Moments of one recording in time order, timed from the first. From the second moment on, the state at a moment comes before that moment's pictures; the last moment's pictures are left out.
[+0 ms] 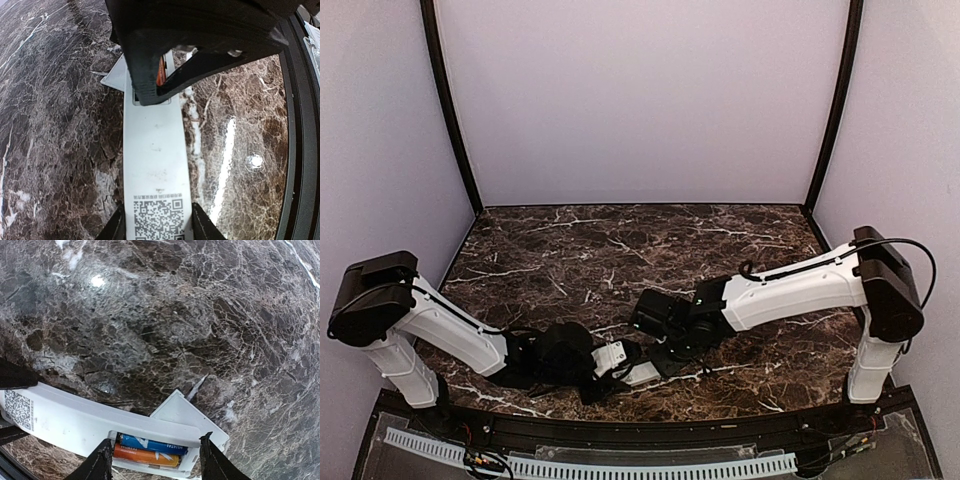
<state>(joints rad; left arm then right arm) -1.18 1.64 0.52 0.39 0.05 0.07 1.23 1.85 1.23 -0.68 0.23 0.54</state>
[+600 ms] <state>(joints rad) -1.18 1.64 0.52 0.38 0.05 0.07 1.06 1.66 1.08 -0.54 -0.11 0.55</state>
